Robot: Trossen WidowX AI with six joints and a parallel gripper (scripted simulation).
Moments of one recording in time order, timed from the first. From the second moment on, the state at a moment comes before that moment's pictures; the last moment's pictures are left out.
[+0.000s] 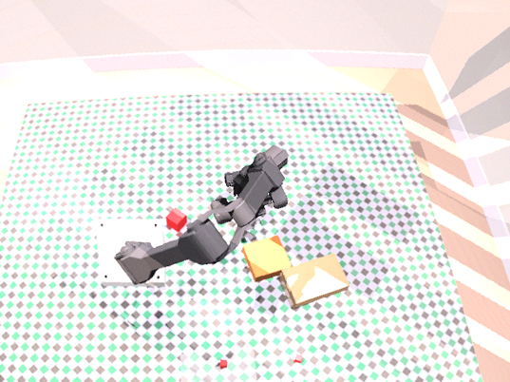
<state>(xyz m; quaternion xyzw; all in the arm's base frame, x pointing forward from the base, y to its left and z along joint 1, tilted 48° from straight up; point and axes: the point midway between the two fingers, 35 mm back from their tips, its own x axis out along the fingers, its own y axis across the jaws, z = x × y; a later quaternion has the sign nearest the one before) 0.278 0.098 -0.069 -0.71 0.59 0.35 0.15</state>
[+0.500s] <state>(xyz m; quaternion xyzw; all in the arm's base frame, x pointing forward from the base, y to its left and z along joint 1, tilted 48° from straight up) 0.304 0.049 -0.096 -0.70 0.60 0.35 0.15</state>
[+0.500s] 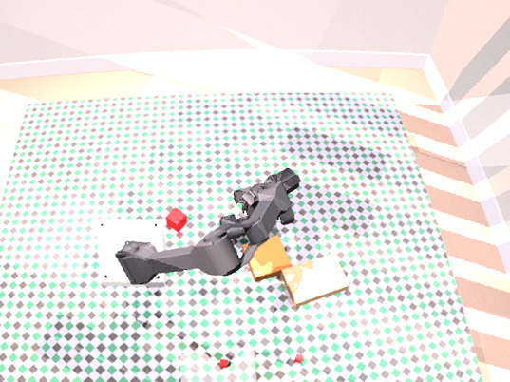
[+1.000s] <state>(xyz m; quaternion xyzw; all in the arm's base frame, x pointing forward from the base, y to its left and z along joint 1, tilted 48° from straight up) 0.313 0.041 -0.084 -0.71 0.59 0.35 0.16</state>
